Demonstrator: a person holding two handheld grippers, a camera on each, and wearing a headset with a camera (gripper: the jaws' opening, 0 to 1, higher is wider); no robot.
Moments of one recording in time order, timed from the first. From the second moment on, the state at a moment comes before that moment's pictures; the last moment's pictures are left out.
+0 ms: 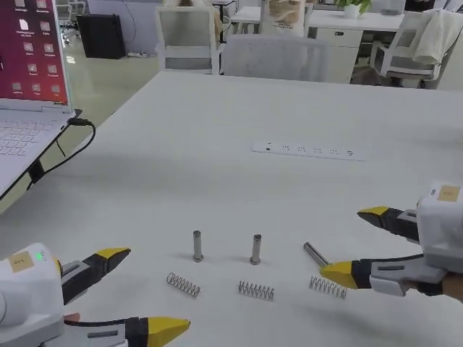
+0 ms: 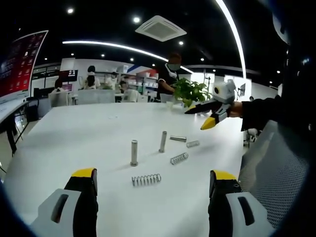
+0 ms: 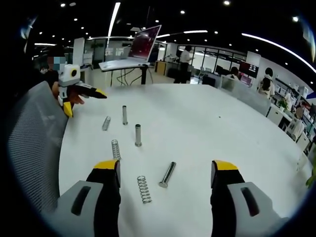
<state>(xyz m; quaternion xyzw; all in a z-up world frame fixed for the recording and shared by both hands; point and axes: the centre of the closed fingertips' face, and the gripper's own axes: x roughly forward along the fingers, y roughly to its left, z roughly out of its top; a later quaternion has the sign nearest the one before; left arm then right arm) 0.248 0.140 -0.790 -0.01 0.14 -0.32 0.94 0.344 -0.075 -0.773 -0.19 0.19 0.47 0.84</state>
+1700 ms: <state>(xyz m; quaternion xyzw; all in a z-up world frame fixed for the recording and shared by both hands) 0.249 0.140 -0.791 -0.01 0.15 -0.32 0.94 0.387 -0.049 -0.836 -0.23 0.35 0.43 0.80</state>
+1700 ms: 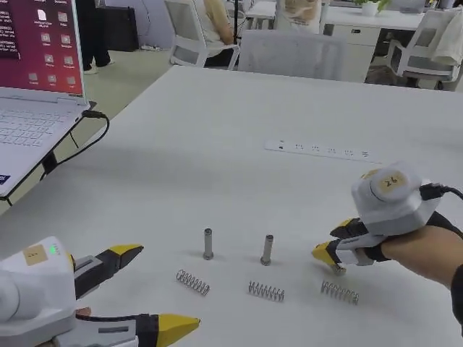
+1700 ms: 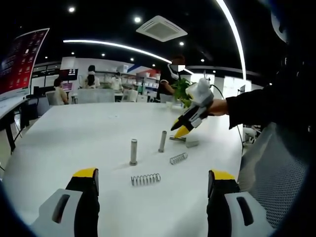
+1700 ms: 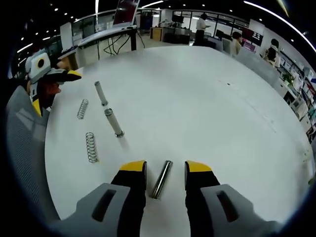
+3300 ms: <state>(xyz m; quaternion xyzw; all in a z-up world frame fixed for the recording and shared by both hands) 0.247 0.142 -0.790 -0.02 0.15 -0.32 0.94 0.394 -0.050 -0.858 -0.20 0.42 0.39 0.80</state>
